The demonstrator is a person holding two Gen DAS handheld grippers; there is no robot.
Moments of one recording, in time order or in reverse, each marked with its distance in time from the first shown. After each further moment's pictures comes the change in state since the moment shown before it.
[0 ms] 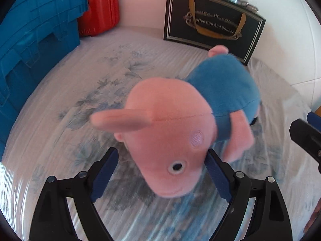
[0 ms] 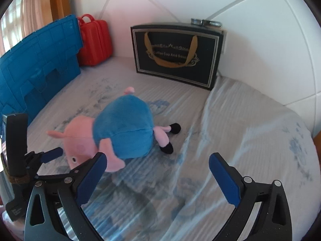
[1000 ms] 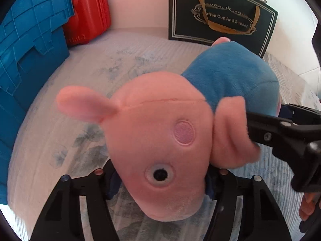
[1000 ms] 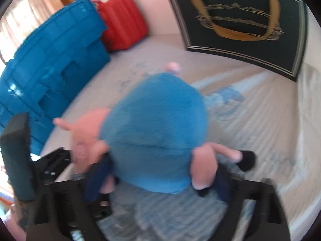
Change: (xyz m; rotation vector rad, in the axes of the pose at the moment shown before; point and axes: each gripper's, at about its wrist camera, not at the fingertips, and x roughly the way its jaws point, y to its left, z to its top) left arm 0.044 0.041 0.040 0.117 -0.007 -0.003; right arm 0.126 0.043 0.044 0.020 0.124 0.382
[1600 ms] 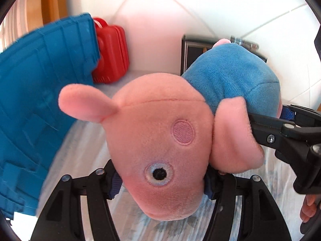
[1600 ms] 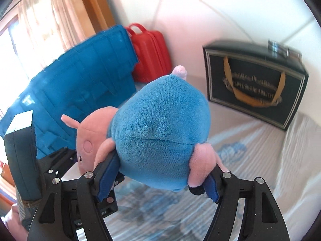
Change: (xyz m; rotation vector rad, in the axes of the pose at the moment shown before) left arm -0.125 0.031 0.025 -0.007 -0.201 0.030; right arm -0.092 0.083 0.037 -0.109 -0.167 -0.017
